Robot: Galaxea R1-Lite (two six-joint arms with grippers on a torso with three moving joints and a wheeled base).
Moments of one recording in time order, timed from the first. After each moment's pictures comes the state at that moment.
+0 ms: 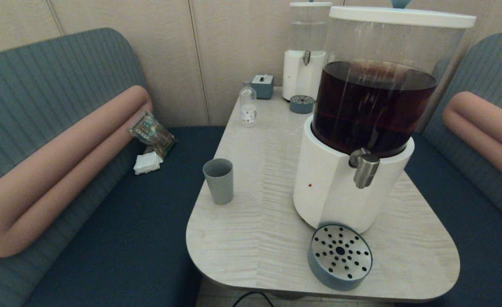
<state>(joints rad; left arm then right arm) 0.00 0.13 -0.27 -0.51 -0.37 -0.17 0.00 0.00 0.00 -0.01 -0.01 0.00</state>
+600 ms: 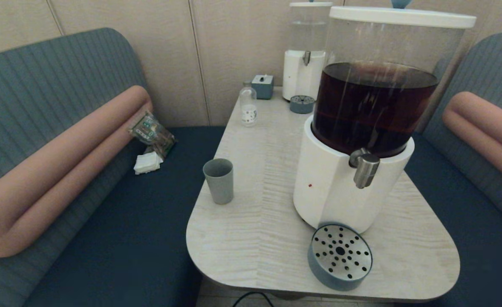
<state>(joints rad) 0.00 0.00 -0.01 -0.41 -0.13 -0.04 0.00 0.00 0.00 -0.01 -0.01 0.00</state>
